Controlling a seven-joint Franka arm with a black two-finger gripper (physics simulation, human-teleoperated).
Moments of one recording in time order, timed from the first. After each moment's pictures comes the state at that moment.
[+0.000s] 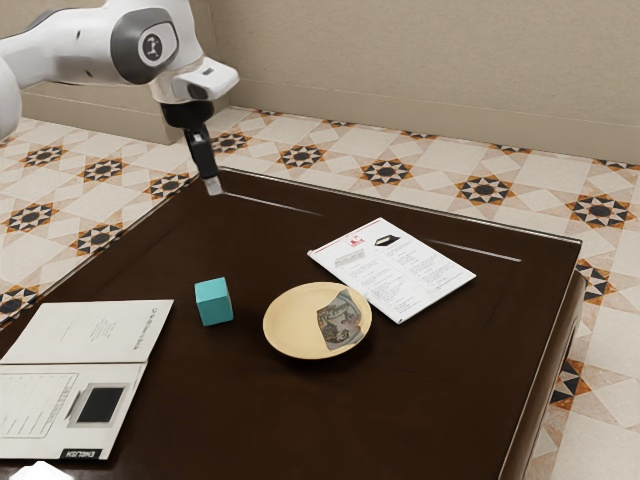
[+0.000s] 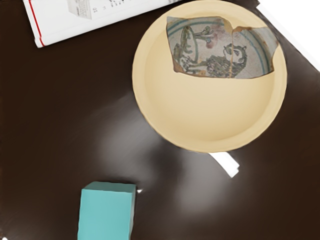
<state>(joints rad) -0.21 0.17 0.28 -1.53 -0.10 1.73 0.83</state>
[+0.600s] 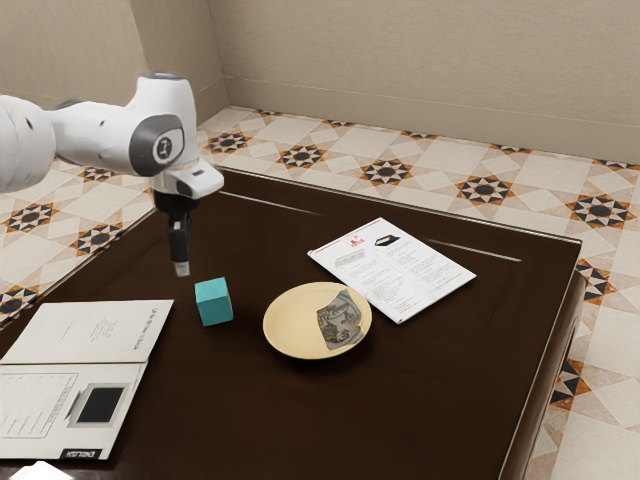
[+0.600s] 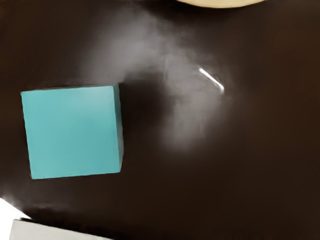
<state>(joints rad) -0.16 0.23 0.30 -1.82 0.01 1.90 1.03</state>
